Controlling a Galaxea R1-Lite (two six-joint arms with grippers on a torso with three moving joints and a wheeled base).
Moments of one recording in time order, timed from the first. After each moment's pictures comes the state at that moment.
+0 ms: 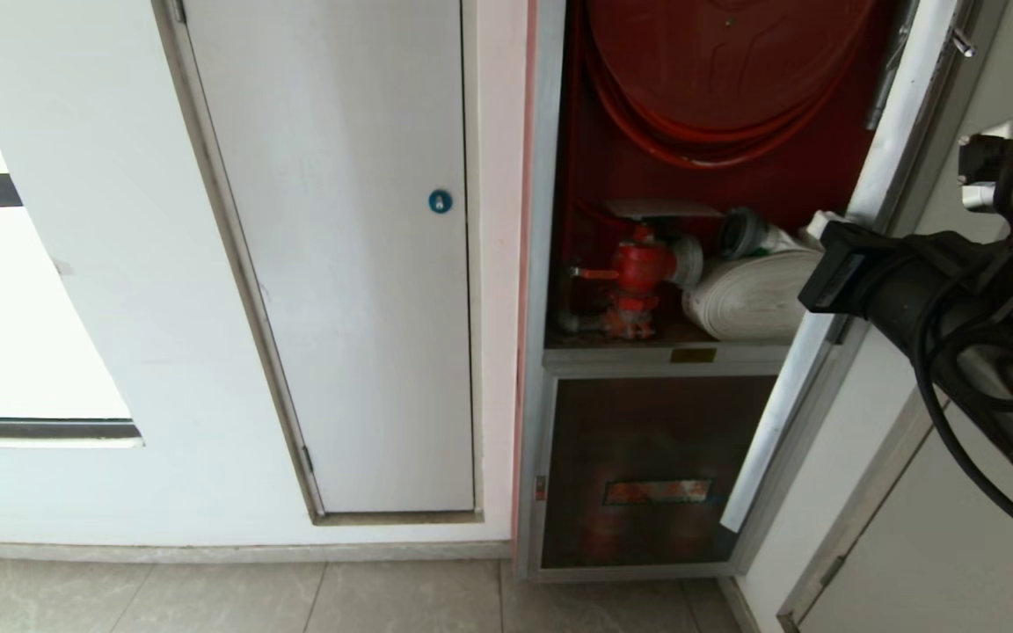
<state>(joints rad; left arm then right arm) 0.00 0.00 0.00 -0.02 0.00 0.01 0.35 1.47 -0.72 -0.99 -0.40 -0.02</state>
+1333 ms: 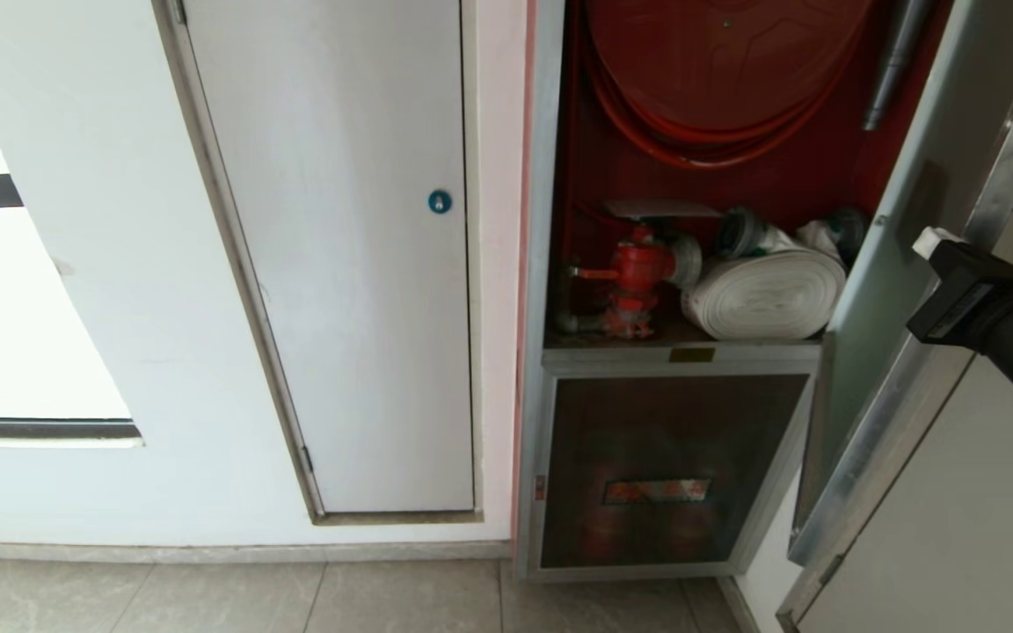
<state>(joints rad) 0.00 0.00 0.00 -0.02 0.00 0.01 0.23 1.31 -0.56 -1.00 -0.37 -0.01</state>
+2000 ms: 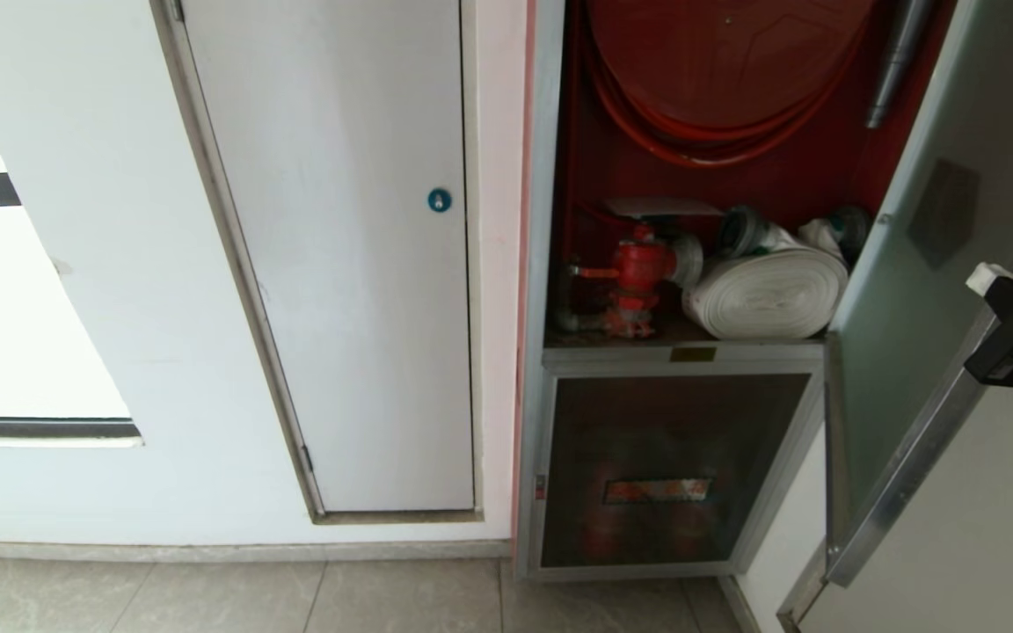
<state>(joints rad) 0.00 0.00 0.00 -0.02 0.00 0.01 0.19 1.18 -0.48 -0.91 -0.36 0.00</state>
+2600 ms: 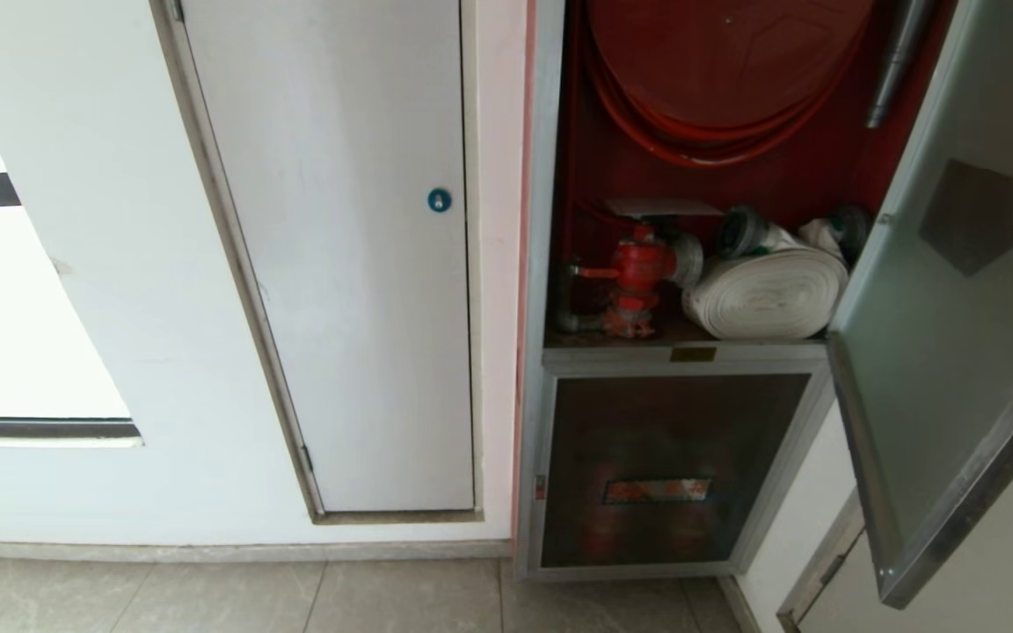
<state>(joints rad) 0.00 0.00 0.00 -0.02 0.00 0.01 0.01 1.12 -0.47 -0.86 -0.28 0.03</state>
